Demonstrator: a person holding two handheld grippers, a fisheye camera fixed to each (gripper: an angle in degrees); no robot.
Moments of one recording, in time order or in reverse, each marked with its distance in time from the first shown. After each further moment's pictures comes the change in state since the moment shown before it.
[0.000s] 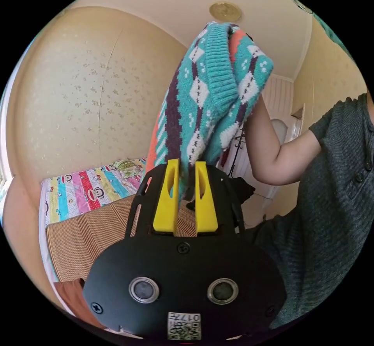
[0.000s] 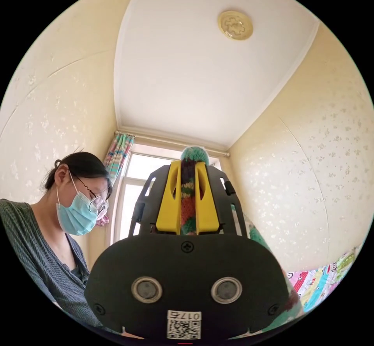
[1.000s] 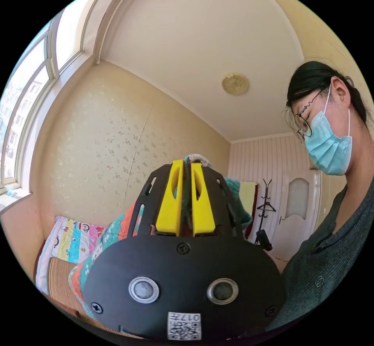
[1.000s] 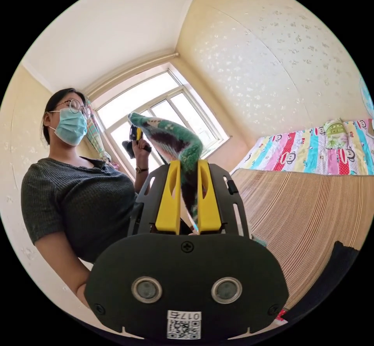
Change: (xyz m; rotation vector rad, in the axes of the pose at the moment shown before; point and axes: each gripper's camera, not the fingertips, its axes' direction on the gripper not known) left arm 0.088 -0.121 -0.102 0.572 -0.215 -0.003; right arm 0.202 0.232 -0.272 -0.673 0.095 0.595
